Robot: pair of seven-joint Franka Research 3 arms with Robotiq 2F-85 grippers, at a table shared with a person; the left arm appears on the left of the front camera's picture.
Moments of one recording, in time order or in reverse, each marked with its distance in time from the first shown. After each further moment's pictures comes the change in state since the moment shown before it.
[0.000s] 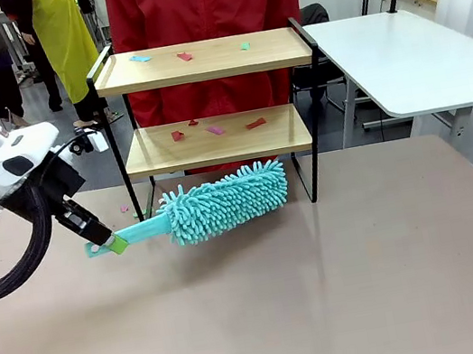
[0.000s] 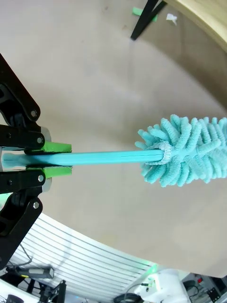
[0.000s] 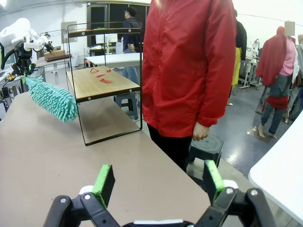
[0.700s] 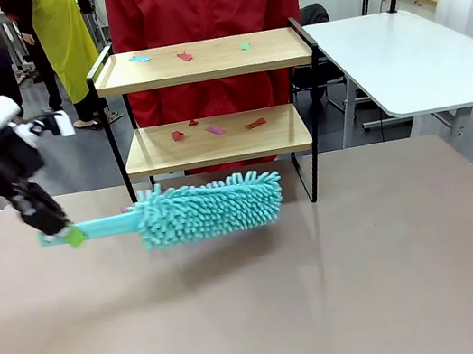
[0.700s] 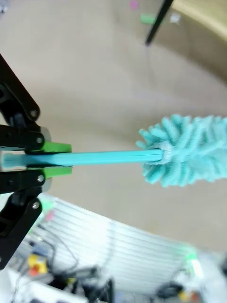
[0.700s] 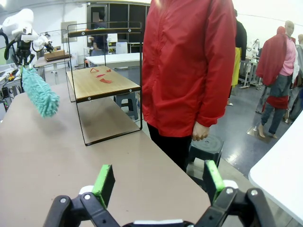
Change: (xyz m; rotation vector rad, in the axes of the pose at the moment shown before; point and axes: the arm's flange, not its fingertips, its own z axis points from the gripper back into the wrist) left arm -0.007 0.013 0.077 -0.053 0.157 -0.161; right arm 0.000 0.000 0.000 0.000 0.000 0.000
